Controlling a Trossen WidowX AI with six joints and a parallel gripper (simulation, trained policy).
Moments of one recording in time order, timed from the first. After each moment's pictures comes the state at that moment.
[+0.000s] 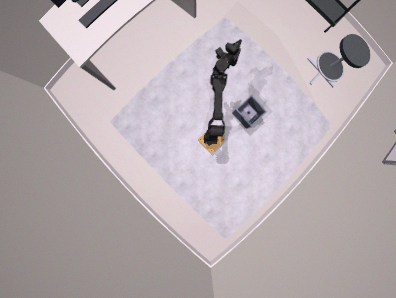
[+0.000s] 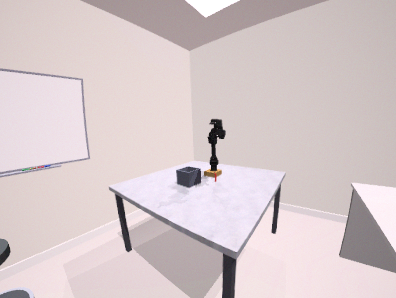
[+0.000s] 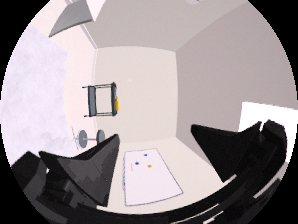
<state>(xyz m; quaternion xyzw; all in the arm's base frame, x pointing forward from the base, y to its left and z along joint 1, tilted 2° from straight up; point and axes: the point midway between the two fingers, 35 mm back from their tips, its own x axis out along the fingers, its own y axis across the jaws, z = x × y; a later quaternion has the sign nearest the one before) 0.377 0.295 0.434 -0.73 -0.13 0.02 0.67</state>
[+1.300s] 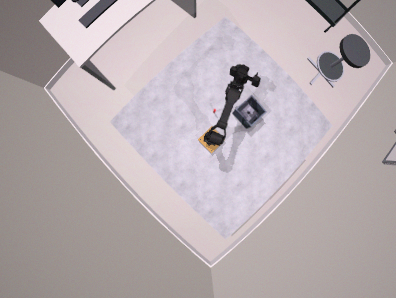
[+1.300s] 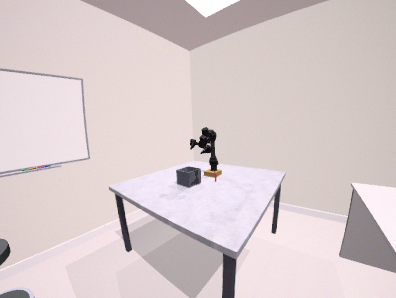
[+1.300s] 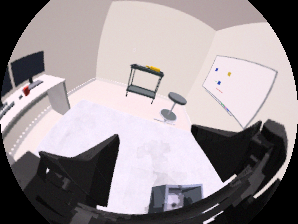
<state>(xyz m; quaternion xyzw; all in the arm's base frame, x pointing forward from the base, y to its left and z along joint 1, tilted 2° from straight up) 0.406 0.177 0.300 -0.21 0.17 0.12 0.96</state>
